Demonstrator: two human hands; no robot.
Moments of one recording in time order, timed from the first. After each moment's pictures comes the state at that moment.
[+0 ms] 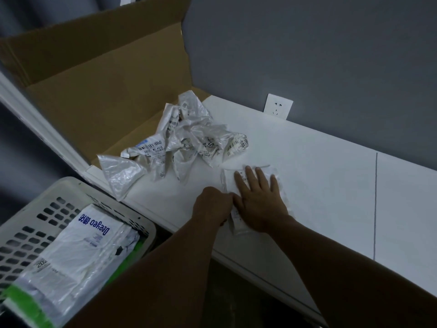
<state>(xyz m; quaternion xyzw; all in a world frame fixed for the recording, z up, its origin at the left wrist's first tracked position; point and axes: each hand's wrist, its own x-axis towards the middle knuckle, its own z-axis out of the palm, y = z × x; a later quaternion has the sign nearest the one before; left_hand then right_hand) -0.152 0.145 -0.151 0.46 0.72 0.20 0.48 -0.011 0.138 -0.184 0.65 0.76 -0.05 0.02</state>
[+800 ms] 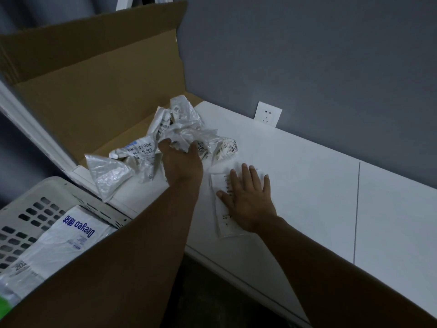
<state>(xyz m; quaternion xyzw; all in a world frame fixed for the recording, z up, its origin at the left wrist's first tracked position) -0.160 0.209 -0.113 0.33 0.70 0.54 0.33 -0.009 0.138 -0.153 0.67 0.74 -0.08 0.01</state>
